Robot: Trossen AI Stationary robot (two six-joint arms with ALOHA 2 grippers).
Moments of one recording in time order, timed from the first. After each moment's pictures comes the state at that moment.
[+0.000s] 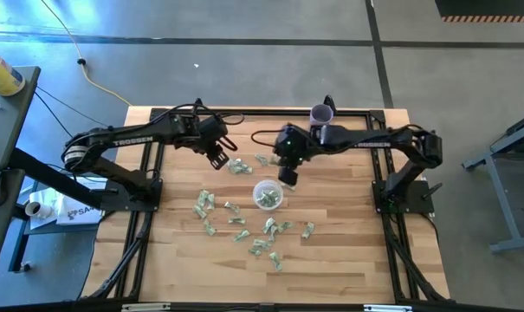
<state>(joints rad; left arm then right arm) 0.34 1.35 1.12 -0.95 -0.22 -0.32 -0.22 1.66 1.28 -0.57 -0.09 0.07</state>
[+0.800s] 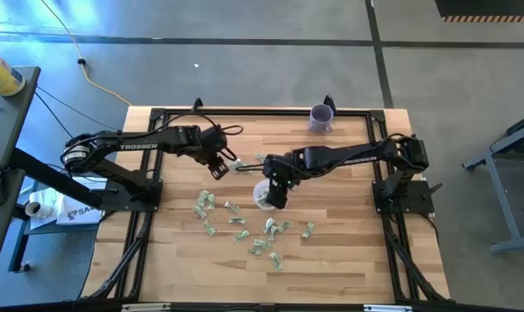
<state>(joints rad) 0.34 1.35 0.90 -0.72 -0.07 -0.33 0.00 1.80 1.43 -0.72 0.00 0.43</state>
